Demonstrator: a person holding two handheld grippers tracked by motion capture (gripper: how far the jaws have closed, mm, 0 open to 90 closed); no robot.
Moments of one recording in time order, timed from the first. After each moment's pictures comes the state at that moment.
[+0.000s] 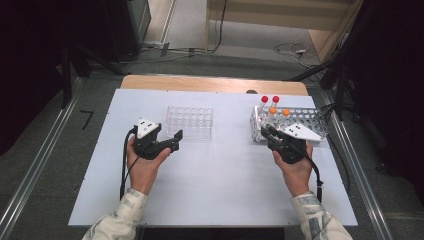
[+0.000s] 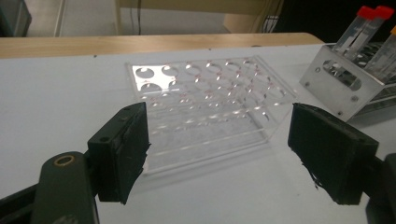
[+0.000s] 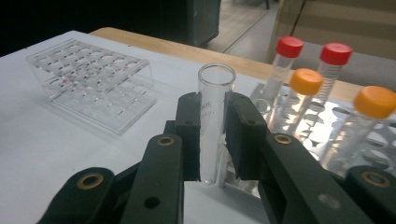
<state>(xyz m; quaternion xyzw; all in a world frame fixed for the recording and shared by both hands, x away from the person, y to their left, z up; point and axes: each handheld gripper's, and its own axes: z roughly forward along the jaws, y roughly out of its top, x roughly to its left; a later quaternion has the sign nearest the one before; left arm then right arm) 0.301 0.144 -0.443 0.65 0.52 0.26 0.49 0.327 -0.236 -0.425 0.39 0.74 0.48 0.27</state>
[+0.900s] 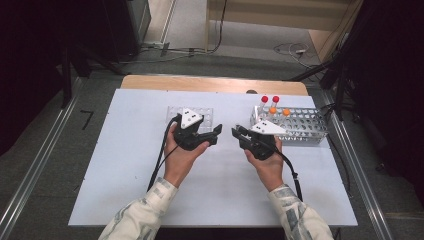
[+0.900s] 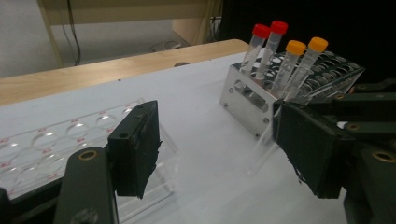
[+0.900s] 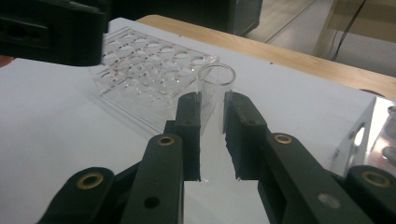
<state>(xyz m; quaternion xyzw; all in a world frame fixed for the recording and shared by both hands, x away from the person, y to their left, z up) 0.324 0.052 -0.415 0.70 0.44 0.22 0.52 0.341 -0.167 -0.440 0.35 0.77 0.48 0.22</state>
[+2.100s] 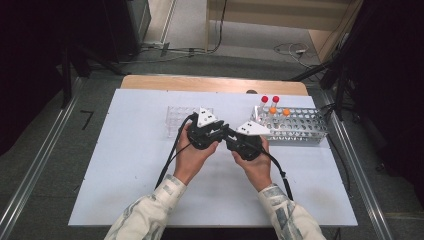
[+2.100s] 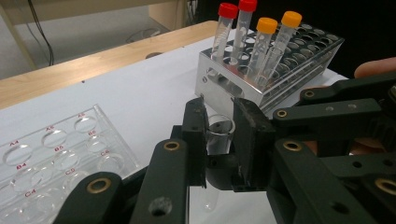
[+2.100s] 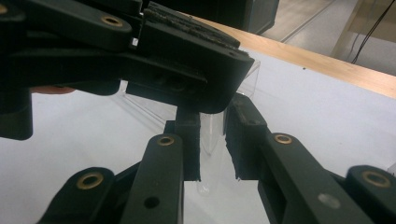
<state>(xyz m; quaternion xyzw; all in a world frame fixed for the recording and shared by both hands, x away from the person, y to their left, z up) 0.333 0.030 -0.417 0.74 0.40 0.20 0.50 0.339 -0.137 -0.445 0.33 0.78 0.48 0.21</state>
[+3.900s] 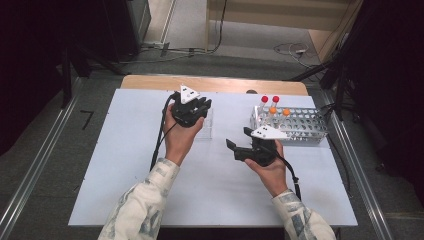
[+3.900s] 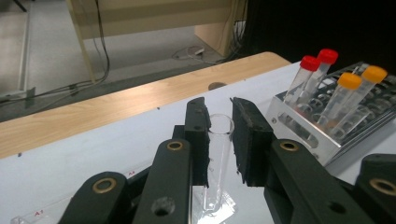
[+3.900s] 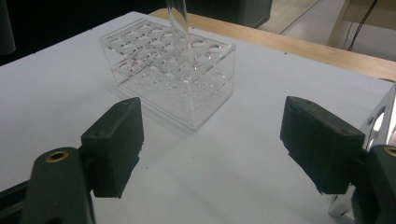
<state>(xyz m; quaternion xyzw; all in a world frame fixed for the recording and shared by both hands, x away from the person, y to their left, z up) 0.367 0.066 -0.388 0.70 0.45 0.27 0.48 0.328 -0.173 -0.442 0.35 0.78 0.49 0.19</state>
